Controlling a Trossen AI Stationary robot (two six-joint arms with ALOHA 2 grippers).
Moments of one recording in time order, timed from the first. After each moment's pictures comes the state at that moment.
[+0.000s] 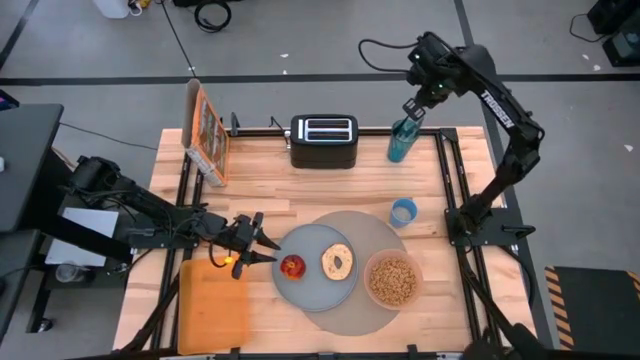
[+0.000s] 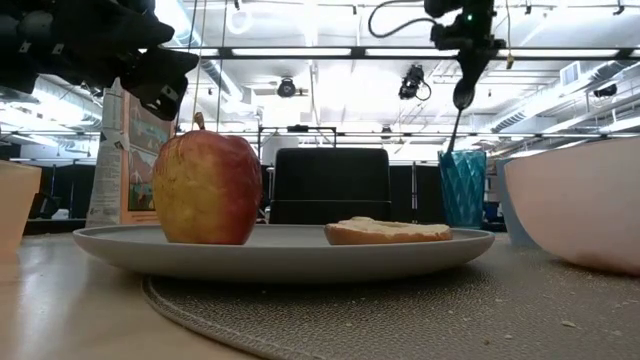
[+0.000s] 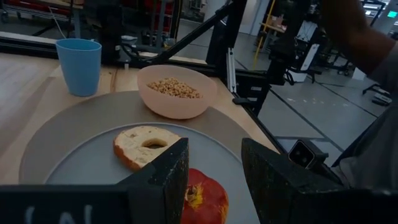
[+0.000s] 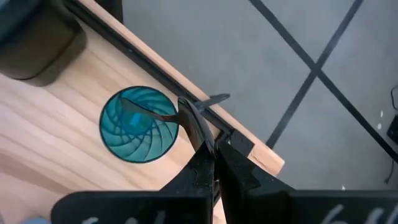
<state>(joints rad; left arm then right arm) -0.35 1.13 0.22 0.80 -0.07 -0.23 -0.86 1.61 1.98 -1.57 0.32 -0.03</state>
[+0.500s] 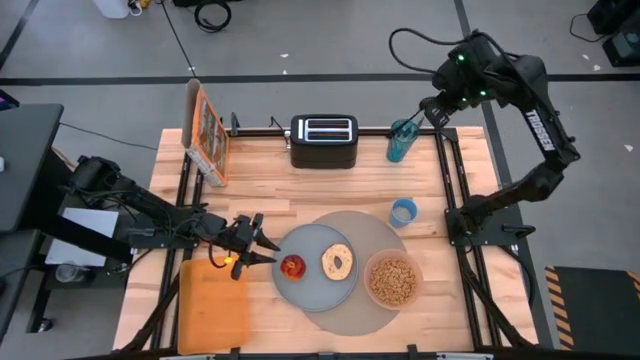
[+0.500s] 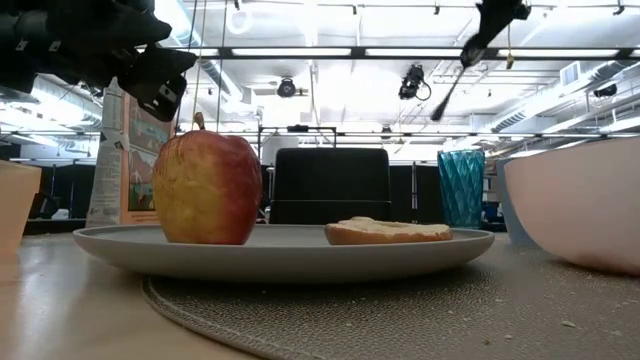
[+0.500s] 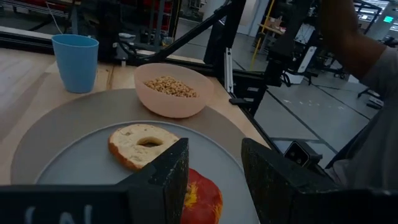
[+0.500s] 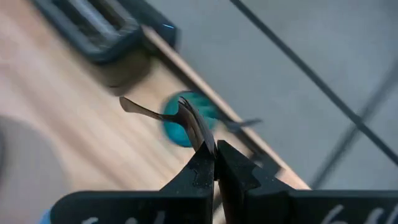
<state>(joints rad) -0.36 1.13 0.22 0.80 -0.07 -0.26 -0.84 1.38 1.98 -1.57 0.14 -0.11</state>
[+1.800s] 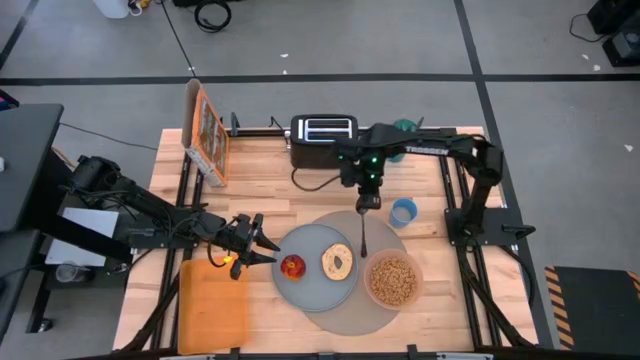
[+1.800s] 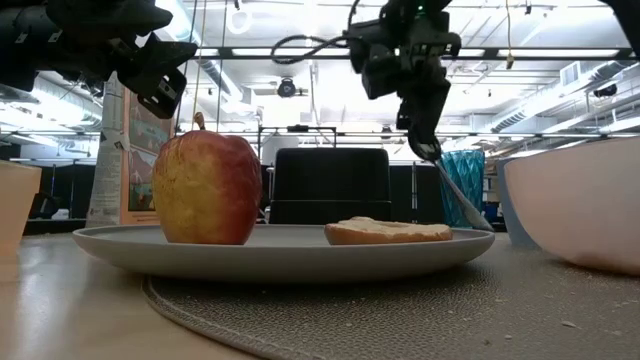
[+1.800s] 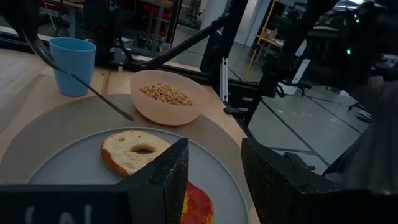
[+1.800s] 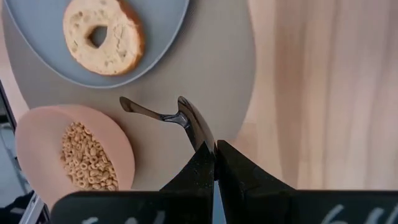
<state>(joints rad) -0.36 1.13 0.22 0.84 -0.07 -0.30 -0.31 1.80 1.57 -1.32 -0.34 -0.19</state>
